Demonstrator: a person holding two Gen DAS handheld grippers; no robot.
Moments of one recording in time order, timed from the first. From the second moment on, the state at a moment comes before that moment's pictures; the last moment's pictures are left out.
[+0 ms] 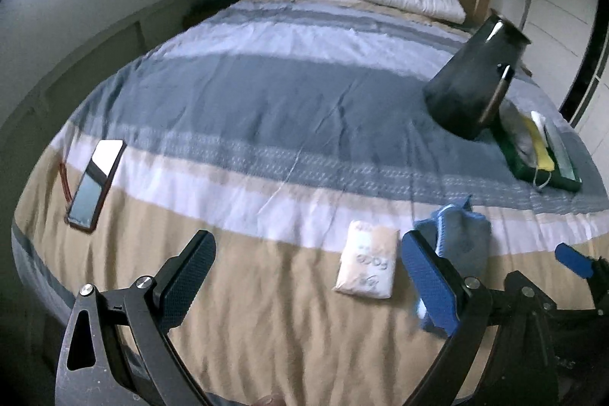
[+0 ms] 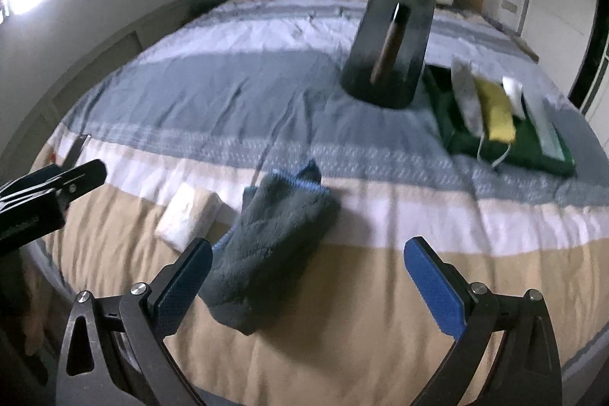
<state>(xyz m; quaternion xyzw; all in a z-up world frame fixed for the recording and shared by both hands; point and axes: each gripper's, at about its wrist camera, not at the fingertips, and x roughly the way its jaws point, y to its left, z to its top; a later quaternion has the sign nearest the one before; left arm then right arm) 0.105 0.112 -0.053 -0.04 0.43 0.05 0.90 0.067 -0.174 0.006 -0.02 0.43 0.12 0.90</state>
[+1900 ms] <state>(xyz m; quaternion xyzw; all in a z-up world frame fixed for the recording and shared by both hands) 0.172 0.064 -0.161 0.01 0.55 0.03 0.83 0.162 -0.153 -0.104 -0.06 0.50 0.10 0.86</state>
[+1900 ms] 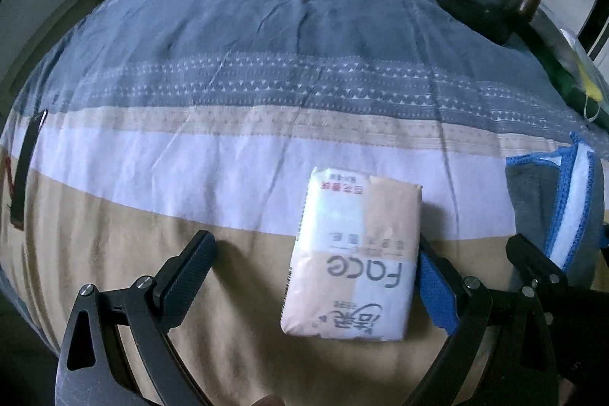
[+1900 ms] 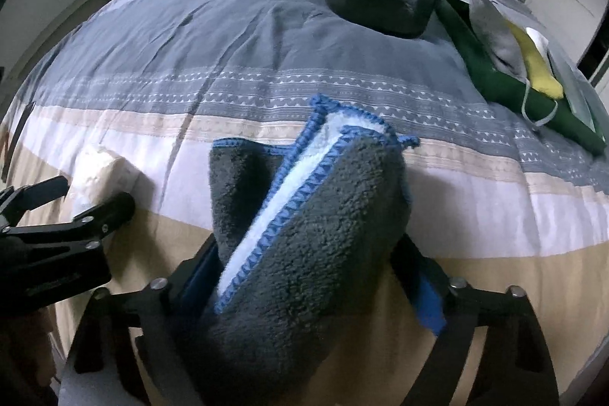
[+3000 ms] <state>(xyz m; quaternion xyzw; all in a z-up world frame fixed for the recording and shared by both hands) 0.178 0.039 -0.157 0.03 0.55 0.01 0.84 0.160 -0.156 -0.099 -0.05 0.50 0.14 0.85</state>
